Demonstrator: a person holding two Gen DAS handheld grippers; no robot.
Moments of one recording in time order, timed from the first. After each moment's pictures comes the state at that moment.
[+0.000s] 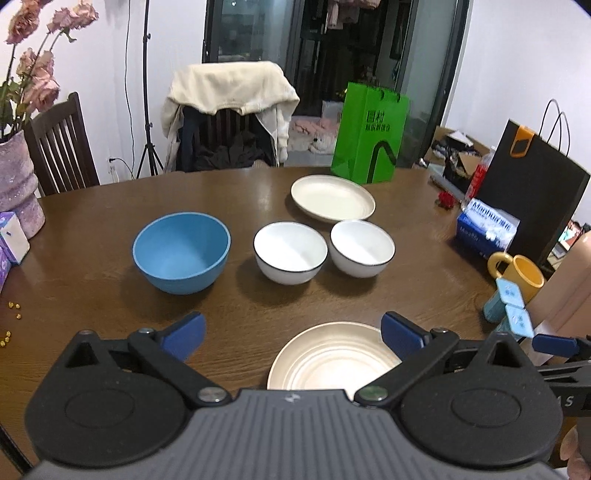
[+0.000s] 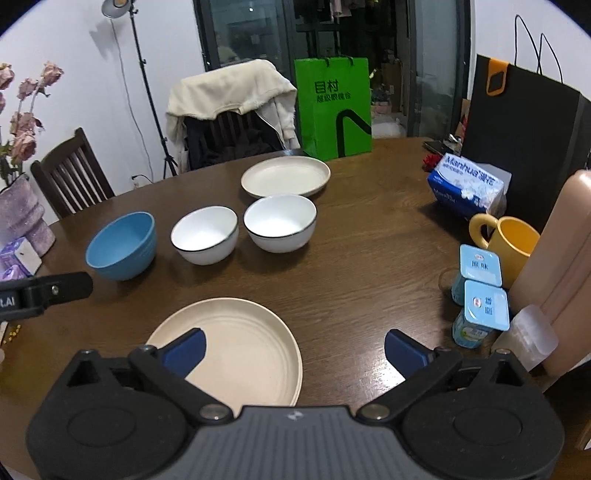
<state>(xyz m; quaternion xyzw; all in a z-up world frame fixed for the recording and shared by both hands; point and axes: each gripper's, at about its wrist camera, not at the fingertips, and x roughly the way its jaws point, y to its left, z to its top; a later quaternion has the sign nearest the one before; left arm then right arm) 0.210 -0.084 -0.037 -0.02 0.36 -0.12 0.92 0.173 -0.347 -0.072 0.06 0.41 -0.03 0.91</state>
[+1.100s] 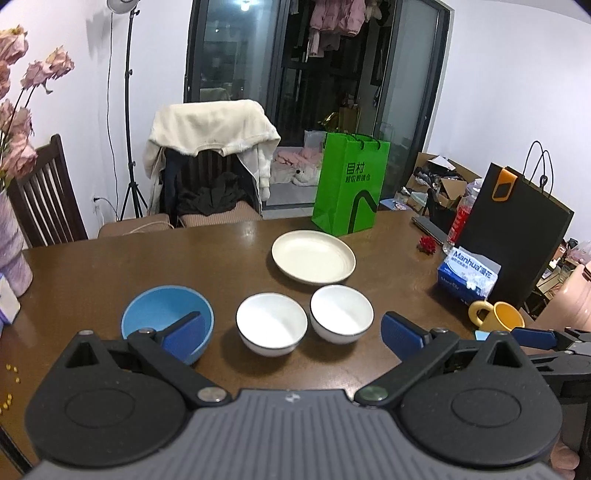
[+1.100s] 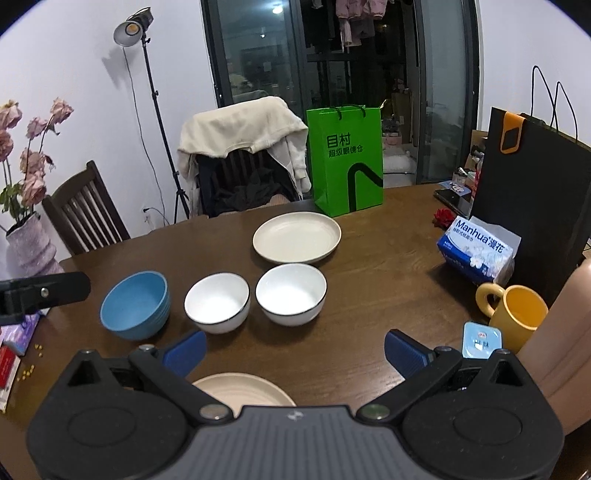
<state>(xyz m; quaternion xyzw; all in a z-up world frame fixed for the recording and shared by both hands) 0.254 -0.099 0.026 -0.01 0.32 -0.15 0.94 0.220 -0.355 -0.014 0.06 0.36 -0.01 0.93</state>
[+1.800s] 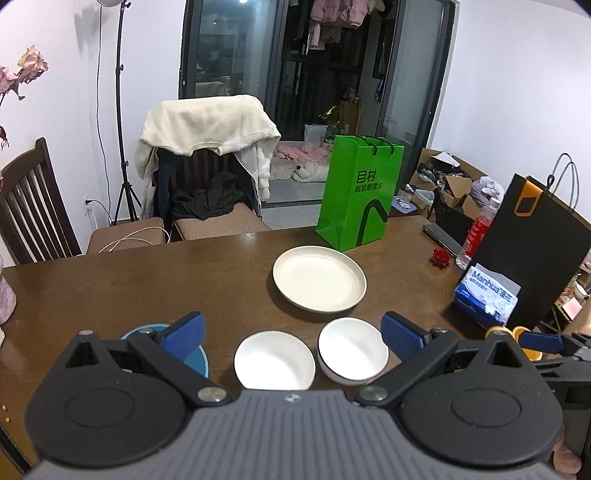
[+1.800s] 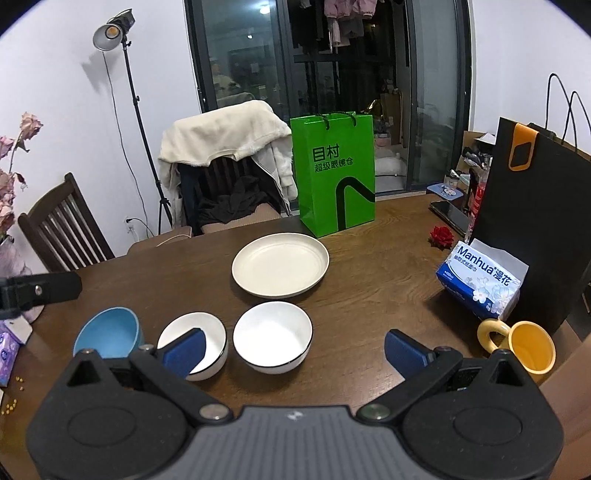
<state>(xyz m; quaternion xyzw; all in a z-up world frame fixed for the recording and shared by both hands) 0.344 -0.113 0.026 -0.01 0.33 -0.15 0.93 0.301 -0.374 -0.013 0.07 0.36 -0.03 0.93</state>
